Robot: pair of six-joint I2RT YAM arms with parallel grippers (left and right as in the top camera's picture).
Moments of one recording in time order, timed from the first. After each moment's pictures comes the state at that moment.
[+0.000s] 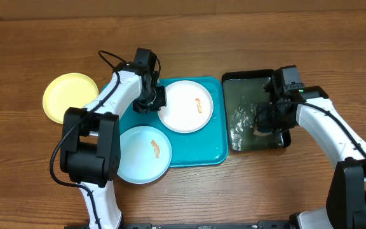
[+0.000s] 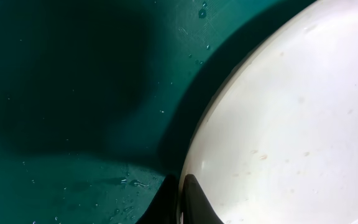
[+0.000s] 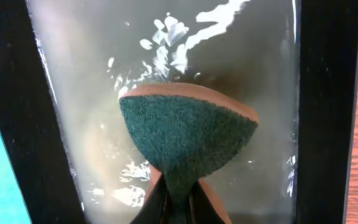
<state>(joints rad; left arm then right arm) -0.22 2.06 1.44 -0.84 0.16 -0.31 0.14 1.65 1.08 -0.80 -0.12 0.21</state>
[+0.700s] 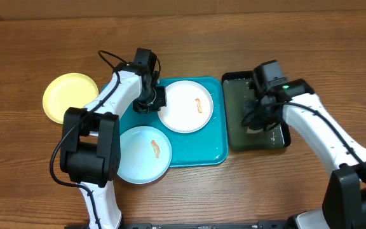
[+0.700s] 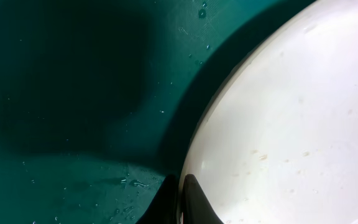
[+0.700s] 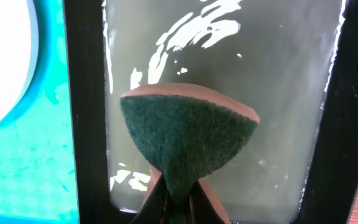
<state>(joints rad) -0.22 2.06 1.44 -0.84 0.16 -0.31 0.29 1.66 1.19 -0.90 -0.02 0.17</state>
